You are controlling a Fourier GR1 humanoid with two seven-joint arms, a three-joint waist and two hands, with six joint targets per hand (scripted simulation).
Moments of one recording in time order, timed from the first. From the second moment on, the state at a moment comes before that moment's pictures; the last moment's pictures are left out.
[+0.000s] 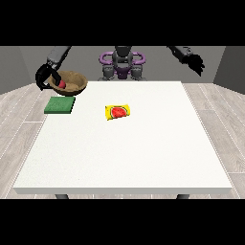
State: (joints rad) left arm -0.34 0.34 0.26 -1.16 0.11 -0.14 -0.29; right arm -0.48 -0.51 -0.25 -0.78 0.05 -0.15 0.12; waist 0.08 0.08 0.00
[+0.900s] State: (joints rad) left arm -0.39 0.69 0.53 -0.97 0.31 -0.41 -0.41; right arm -0.54 -0.63 -0.40 -0.65 -0.01 -0.18 -0.02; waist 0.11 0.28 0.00
